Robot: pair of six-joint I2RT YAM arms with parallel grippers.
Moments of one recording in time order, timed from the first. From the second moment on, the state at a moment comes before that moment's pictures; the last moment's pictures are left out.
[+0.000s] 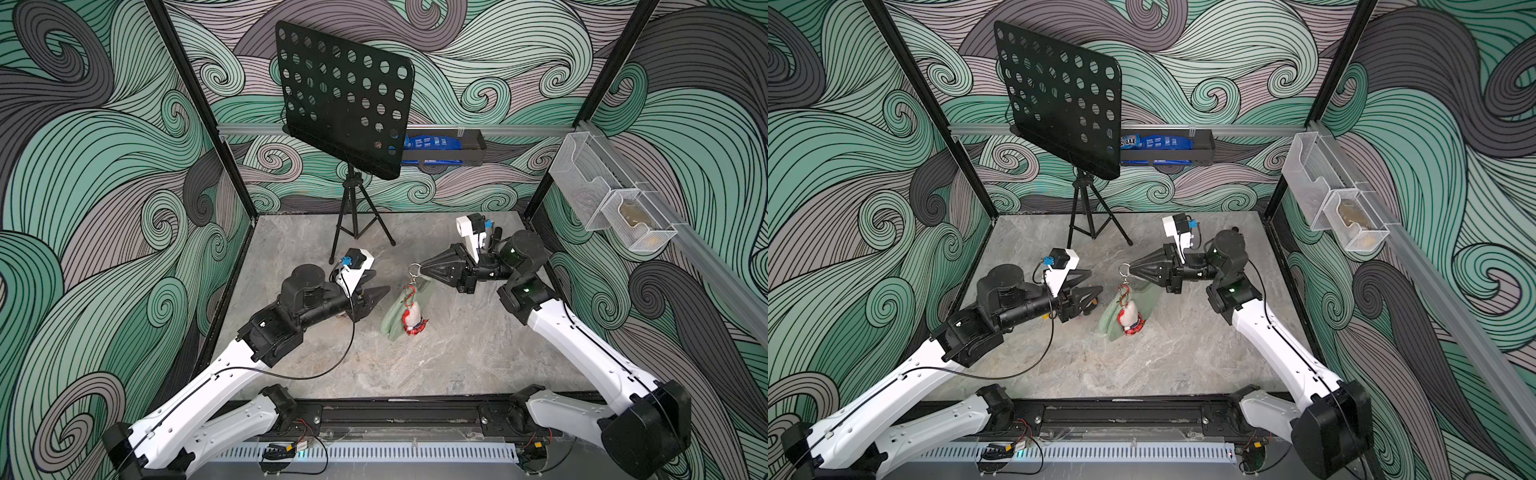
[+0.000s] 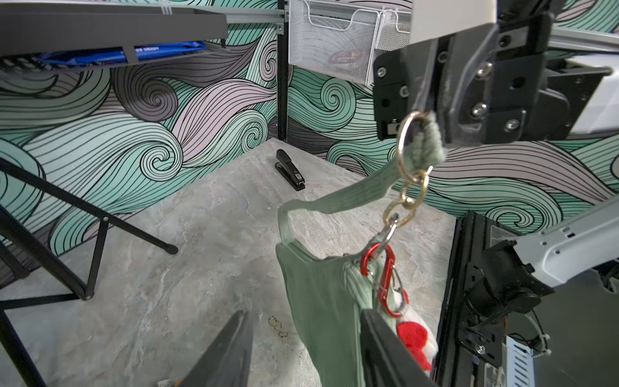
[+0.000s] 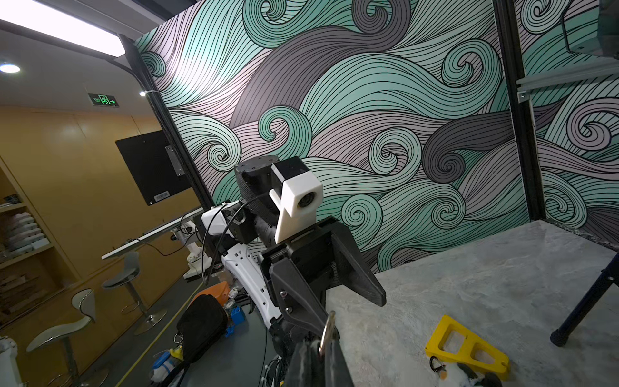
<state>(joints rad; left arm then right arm) -0.72 0.88 0.94 -0.31 0.22 -0.04 0.40 1.17 0.97 0.43 -1.19 0.53</state>
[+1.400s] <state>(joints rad) -0.72 0.95 0.94 -0.17 0.46 -0.20 0.50 1.14 1.00 0.39 -1.02 0.54</state>
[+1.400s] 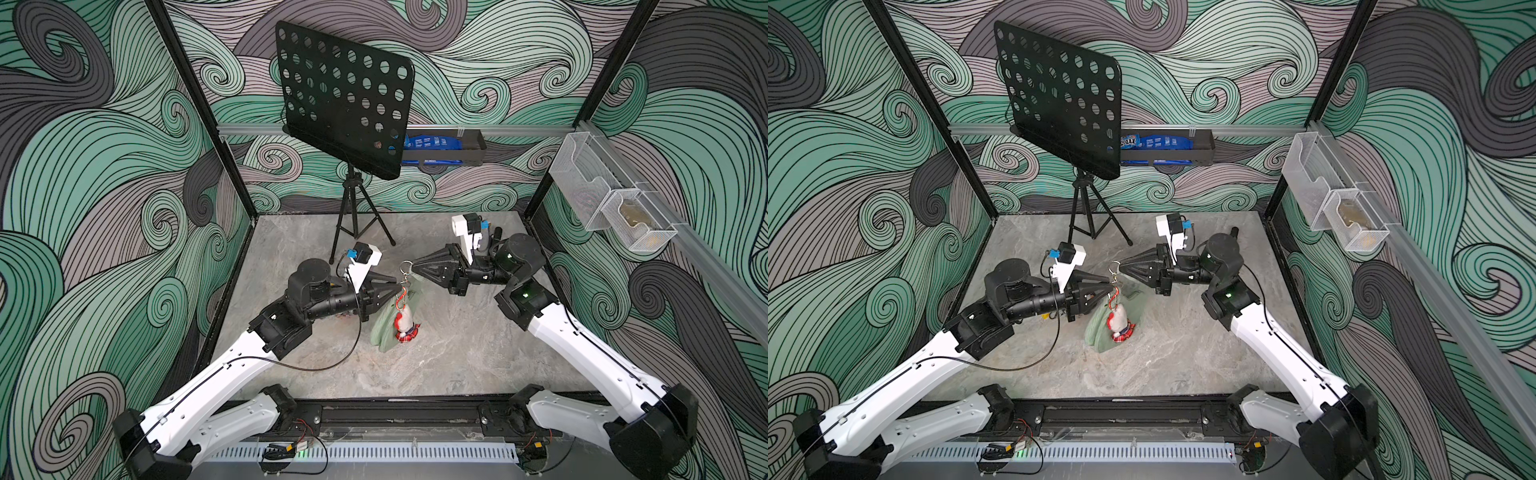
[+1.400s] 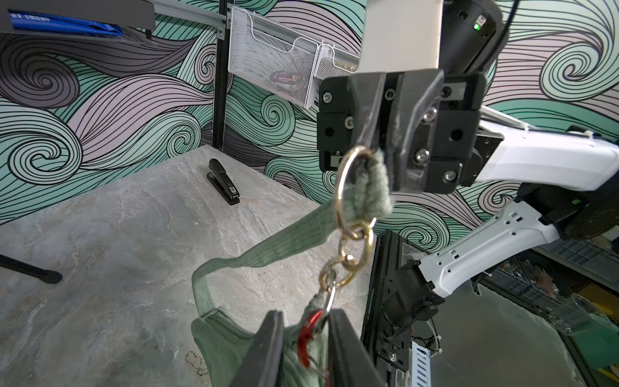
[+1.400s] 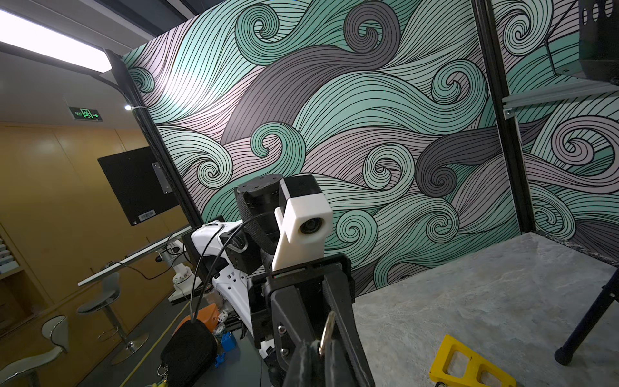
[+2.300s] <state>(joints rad) -0.71 0.93 1.05 -0.24 0.44 -0.17 0.30 1.09 0.79 0.65 -1.11 0.67</state>
